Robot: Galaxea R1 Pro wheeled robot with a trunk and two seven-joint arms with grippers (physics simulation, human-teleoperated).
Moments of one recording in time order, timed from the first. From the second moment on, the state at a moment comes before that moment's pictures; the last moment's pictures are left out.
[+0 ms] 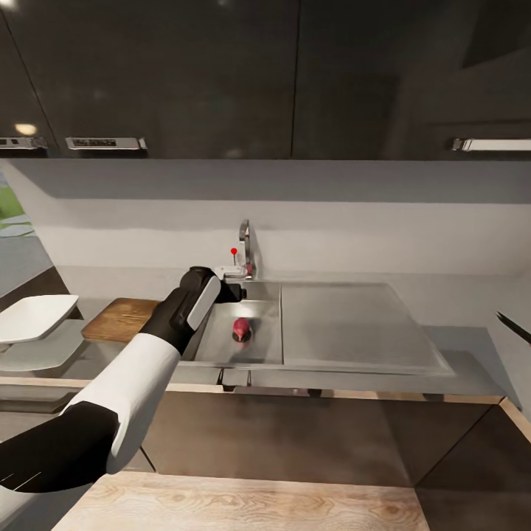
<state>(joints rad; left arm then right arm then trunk) -1.14 -0.14 -0.24 -0.80 0.38 0.90 0.30 -0.21 -0.02 0.07 -0.01 -0.09 -0.27 -0.11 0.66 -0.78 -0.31</state>
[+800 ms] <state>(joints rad) -1.14 -0.14 -0.24 -0.68 0.38 0.86 0.29 -0.21 -0.02 0.07 -0.01 -0.10 -0.24 -0.05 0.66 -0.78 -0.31</state>
